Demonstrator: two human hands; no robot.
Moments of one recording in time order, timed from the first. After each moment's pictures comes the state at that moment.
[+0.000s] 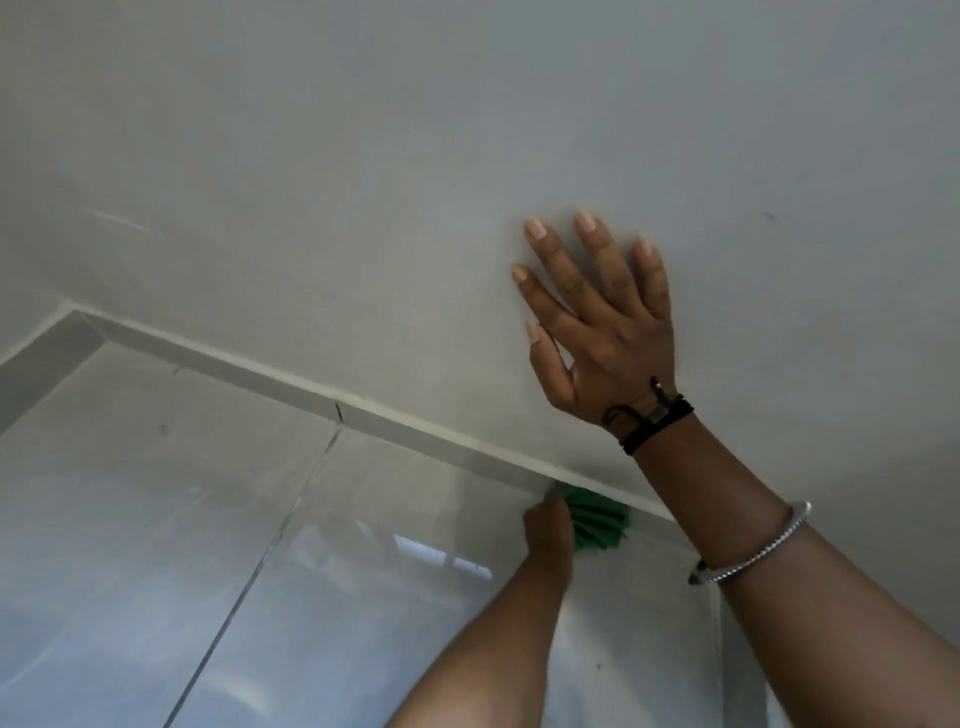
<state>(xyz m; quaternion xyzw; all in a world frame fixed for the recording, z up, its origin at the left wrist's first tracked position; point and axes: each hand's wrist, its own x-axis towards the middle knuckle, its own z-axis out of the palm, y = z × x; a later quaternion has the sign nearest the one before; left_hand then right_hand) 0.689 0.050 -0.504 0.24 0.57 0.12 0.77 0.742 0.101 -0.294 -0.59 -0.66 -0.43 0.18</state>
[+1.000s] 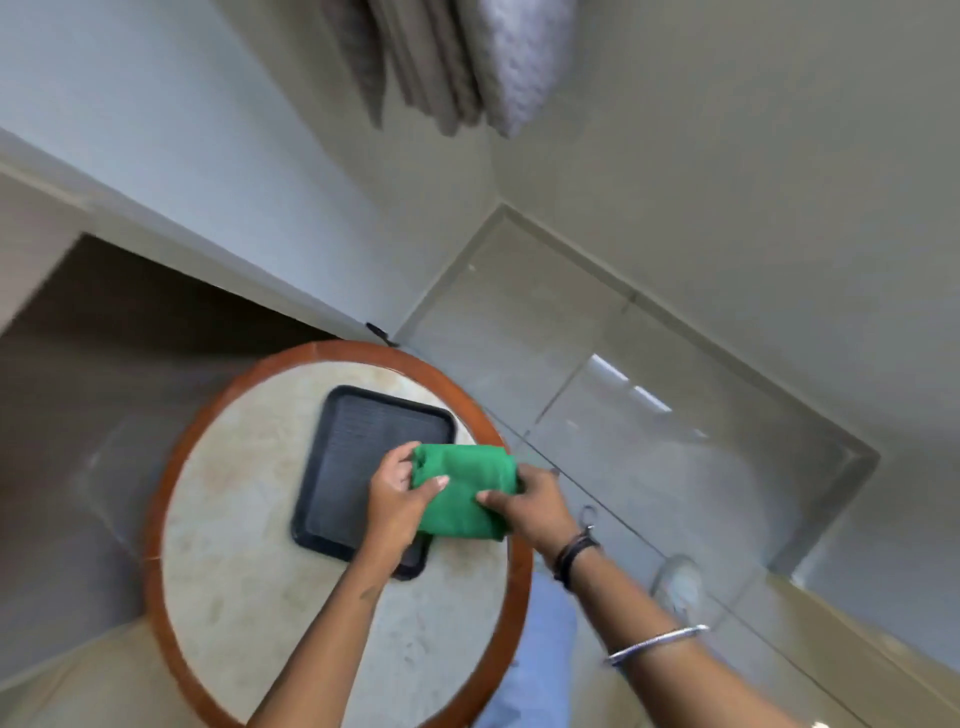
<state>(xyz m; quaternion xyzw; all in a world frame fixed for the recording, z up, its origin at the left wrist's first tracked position) 0.081 0.020 0.006 0.32 0.73 0.25 0.55 0.252 -0.012 -0.005 -0.65 -0.23 0.69 0.22</state>
